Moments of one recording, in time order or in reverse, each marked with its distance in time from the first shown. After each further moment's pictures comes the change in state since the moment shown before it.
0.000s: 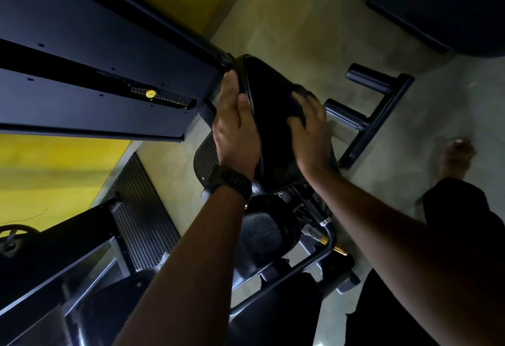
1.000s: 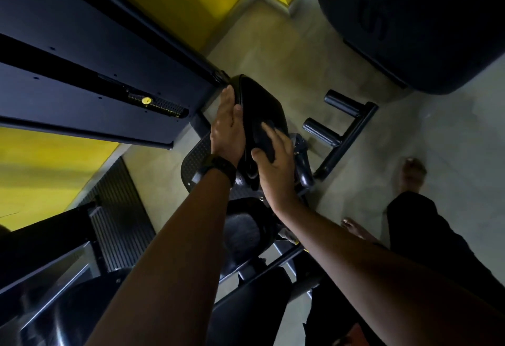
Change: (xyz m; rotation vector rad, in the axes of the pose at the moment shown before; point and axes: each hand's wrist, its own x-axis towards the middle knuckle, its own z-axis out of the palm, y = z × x) left_hand 0.002 0.022 -0.016 0.059 -0.179 -0.115; right_hand -0.086 -0.047 -0.014 0.285 -0.070 -0.053
